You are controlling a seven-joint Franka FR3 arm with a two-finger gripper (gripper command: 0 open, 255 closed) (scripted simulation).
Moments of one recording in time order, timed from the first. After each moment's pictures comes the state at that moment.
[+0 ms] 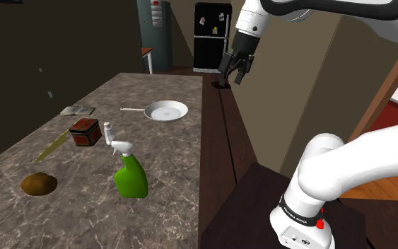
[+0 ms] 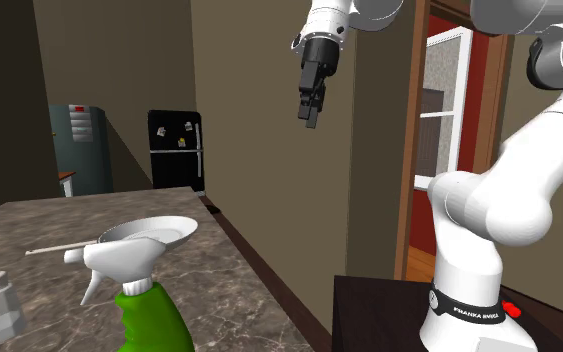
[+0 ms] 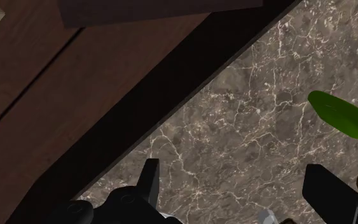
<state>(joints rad) -0.01 -0.79 -0.07 -2.26 0.09 1.65 0.08</state>
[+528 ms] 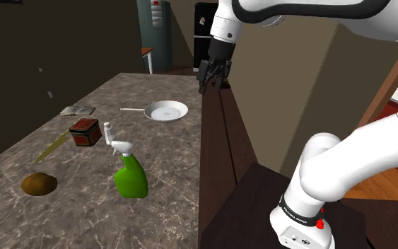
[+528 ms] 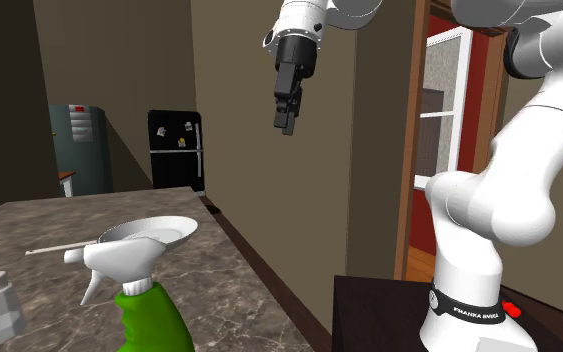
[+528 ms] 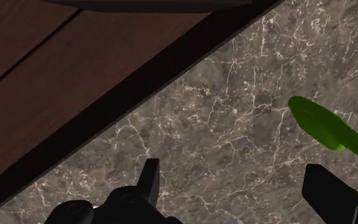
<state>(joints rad) 0.06 -0.65 0.01 -2.22 0.12 1.72 0.09</state>
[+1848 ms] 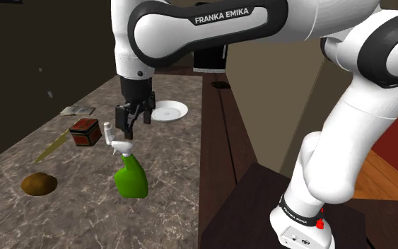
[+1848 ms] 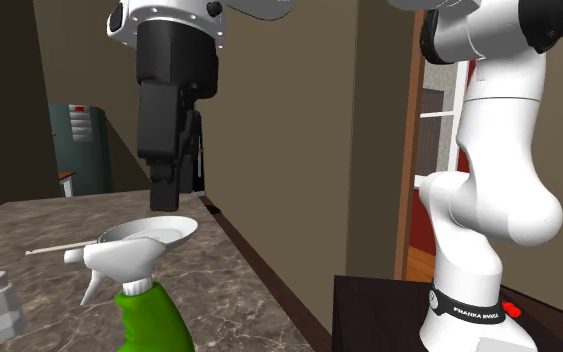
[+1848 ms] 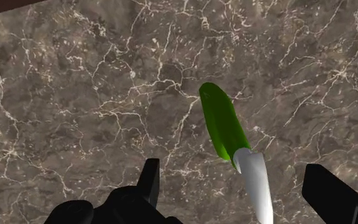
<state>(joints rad) 0.23 -0.11 0.29 -1.90 0.08 1.88 0.15</state>
